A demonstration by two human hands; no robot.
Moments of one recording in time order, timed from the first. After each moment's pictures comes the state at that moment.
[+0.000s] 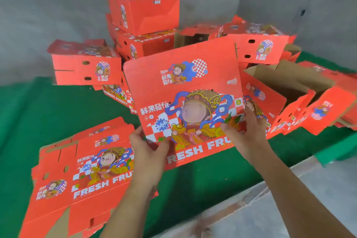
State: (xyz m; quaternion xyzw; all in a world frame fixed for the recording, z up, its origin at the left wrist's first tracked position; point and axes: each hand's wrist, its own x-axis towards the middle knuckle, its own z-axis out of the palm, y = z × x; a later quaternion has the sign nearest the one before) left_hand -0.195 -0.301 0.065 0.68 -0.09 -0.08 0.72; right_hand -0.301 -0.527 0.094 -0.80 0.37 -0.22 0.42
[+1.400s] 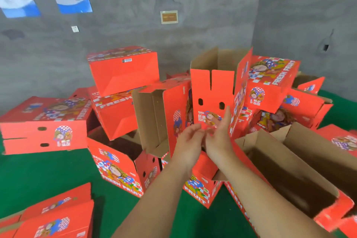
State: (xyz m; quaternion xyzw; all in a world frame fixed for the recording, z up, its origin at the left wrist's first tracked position) left_hand -0.040 -0.681 0.157 0.68 -0.12 -0.20 0.70; right_hand -0.054 -0.782 0.125 -0.71 0.19 -0.31 0.60
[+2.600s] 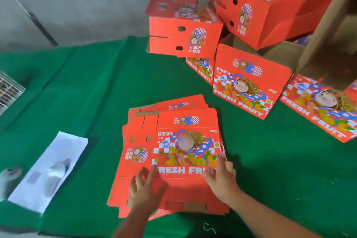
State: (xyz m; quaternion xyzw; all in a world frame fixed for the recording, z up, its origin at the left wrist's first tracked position) left_hand -0.087 -0.047 -0.140 0.96 0.13 -0.20 0.14; right_hand -0.101 -0.316 -0.139 -0.89 0.17 0.15 0.39
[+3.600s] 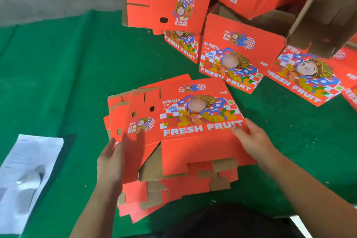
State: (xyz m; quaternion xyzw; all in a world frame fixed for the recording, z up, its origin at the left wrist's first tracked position) left_hand -0.026 -0.001 -0.029 0.78 0.26 -0.07 0.56; right_hand -0.096 -0.360 -0.052 -0.77 0.31 -0.01 0.55
